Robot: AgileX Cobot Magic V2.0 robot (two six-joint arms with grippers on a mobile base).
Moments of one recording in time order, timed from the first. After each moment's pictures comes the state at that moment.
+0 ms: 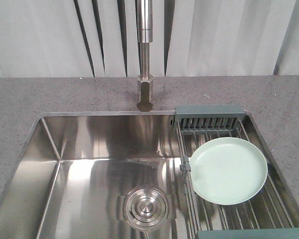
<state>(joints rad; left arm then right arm) -0.29 0.73 -0.66 0.12 0.82 -0.27 0.18 0.48 -0.68 0.11 1.07 -0.09</state>
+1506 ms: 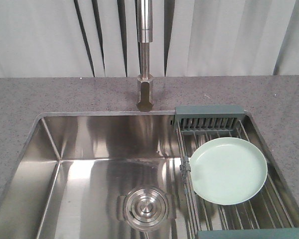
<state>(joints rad) 0.05 -0.01 0.02 -0.09 0.04 0.01 0.18 0.48 -0.68 0.11 1.07 -0.09</state>
